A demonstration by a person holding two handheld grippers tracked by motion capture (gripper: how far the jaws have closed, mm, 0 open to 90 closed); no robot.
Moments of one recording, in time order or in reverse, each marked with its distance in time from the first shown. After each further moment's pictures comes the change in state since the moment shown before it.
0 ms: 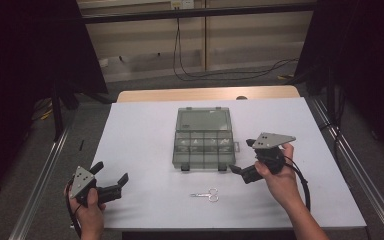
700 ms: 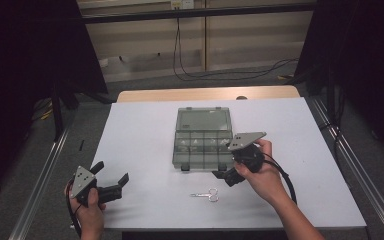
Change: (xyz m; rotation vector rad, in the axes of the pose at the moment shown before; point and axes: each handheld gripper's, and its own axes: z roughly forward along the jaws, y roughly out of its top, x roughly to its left) left arm 0.000 0.000 0.001 0.002 -0.008 0.017; right arm 0.024 0.025 0.035 0.119 0.121 -0.092
